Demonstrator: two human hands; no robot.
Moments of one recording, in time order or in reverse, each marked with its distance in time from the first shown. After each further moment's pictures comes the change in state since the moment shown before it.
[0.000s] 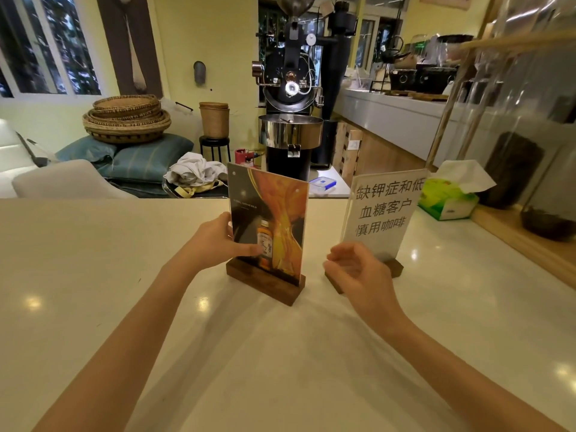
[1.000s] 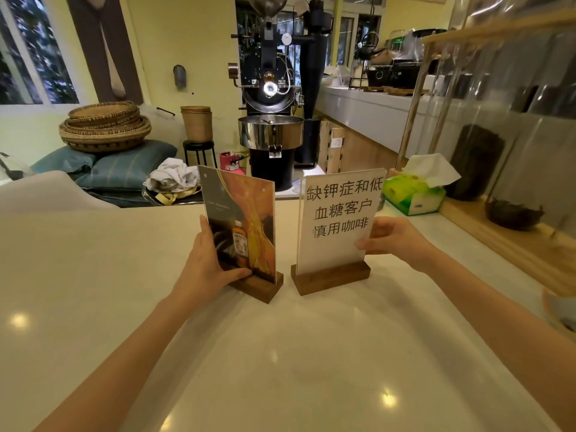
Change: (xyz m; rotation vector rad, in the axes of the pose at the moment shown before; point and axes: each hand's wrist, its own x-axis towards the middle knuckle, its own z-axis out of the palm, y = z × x) left_hand 0.011 0.002 0.072 -0.060 0.210 0.199; right_hand 0.092 0.067 -0.133 0.056 -0.278 0.320
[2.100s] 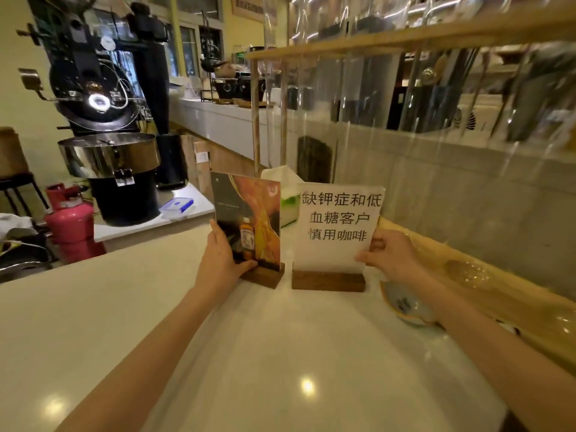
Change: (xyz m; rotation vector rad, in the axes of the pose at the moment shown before) left_hand 0.102 0.162 0.213 -0.137 -0.233 0.291; right_hand -0.089 0.062 -0.161 -0.185 0.707 0.155
